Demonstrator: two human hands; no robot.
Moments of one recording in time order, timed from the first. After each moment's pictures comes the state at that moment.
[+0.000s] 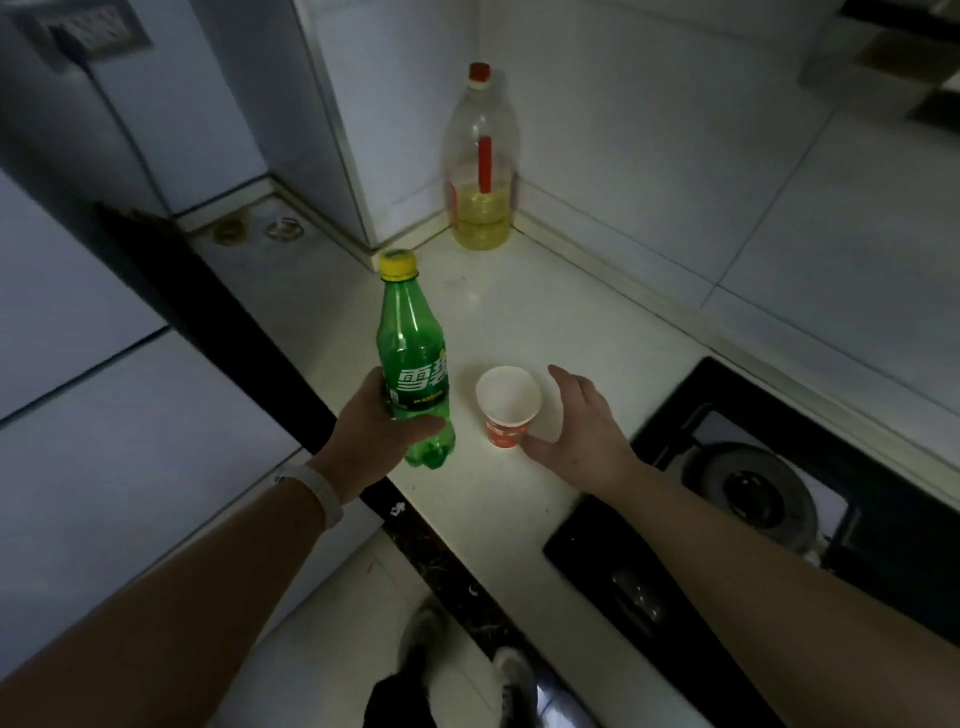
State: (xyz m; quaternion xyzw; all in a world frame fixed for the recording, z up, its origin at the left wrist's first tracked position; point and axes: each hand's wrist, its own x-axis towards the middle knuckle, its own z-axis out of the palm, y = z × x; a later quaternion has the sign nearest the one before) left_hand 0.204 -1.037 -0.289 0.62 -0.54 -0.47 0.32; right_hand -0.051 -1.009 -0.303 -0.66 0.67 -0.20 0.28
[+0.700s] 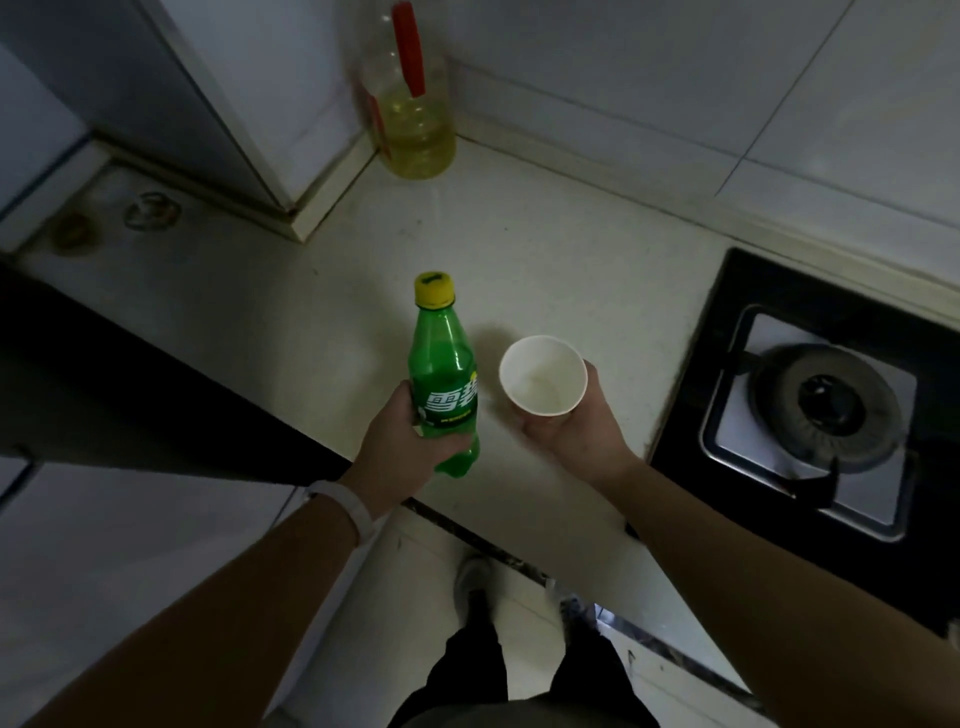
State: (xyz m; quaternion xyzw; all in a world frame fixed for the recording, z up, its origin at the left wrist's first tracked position) left_hand 0.230 -1.116 -0.380 0.55 -0.60 -0.55 0.20; right_hand 0.019 -1.045 -0.404 -0.40 0.73 -0.41 0.37
